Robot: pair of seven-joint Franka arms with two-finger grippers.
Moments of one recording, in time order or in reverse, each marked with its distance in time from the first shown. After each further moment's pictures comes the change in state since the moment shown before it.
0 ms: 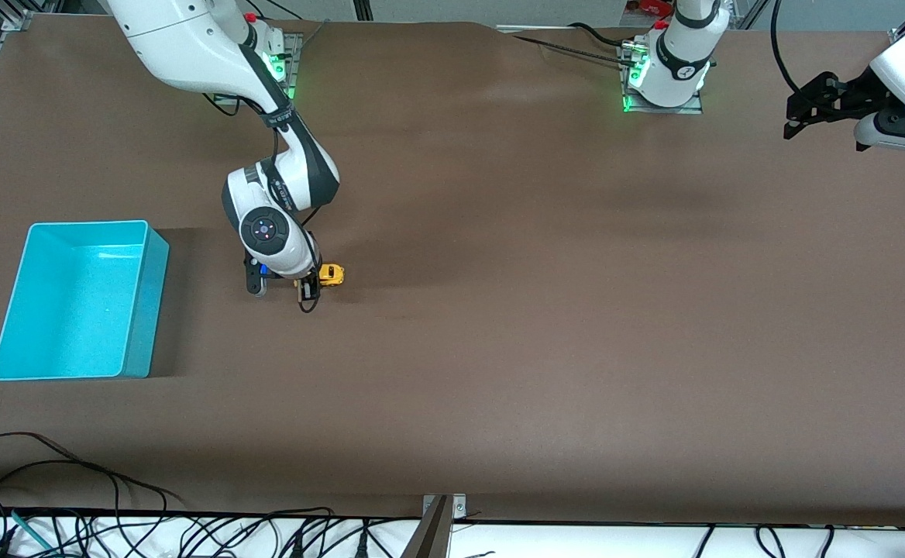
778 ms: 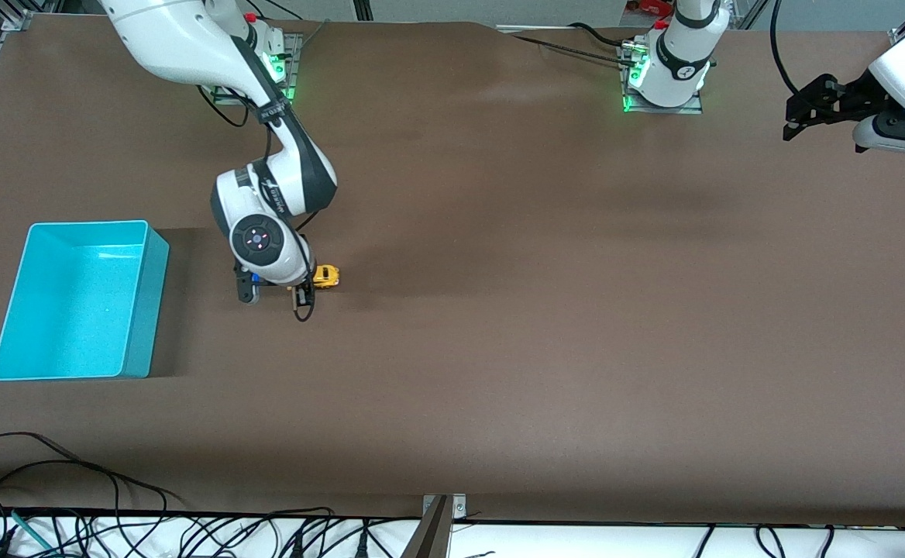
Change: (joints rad) left arm 0.000 0.006 0.000 0.002 0.000 0.000 0.000; right arm 0.000 -0.015 -0.025 0.208 -0.010 -0.308 -0.053
